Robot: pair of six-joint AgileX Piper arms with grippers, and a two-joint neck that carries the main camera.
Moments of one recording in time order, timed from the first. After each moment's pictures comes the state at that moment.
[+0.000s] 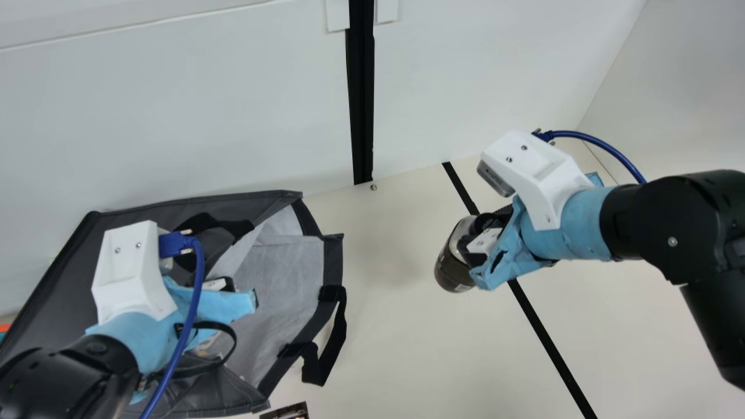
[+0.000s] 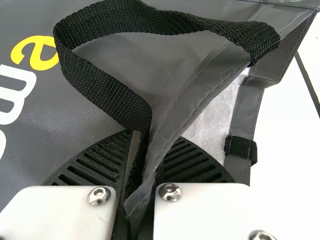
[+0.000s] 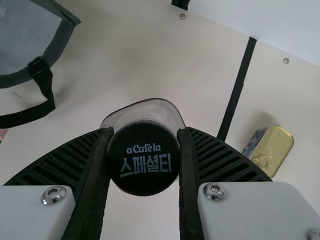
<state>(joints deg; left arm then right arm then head) -38.6 86.9 -78.9 11.3 45.7 -36.1 -1.1 71.6 -83.2 10.4 70.0 -26.8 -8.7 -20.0</state>
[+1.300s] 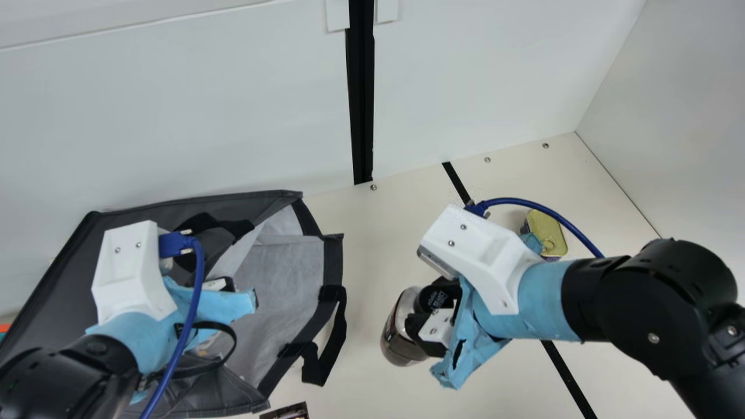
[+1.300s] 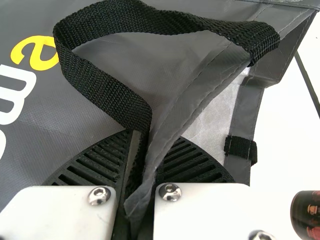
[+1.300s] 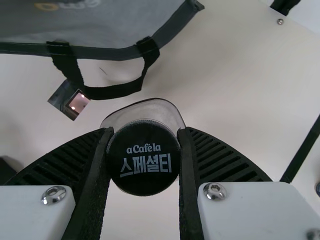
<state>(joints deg) -38.6 86.9 -78.9 11.3 45.7 -36.1 14.6 65.1 -75.2 13.6 69.9 -22.9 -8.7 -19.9</state>
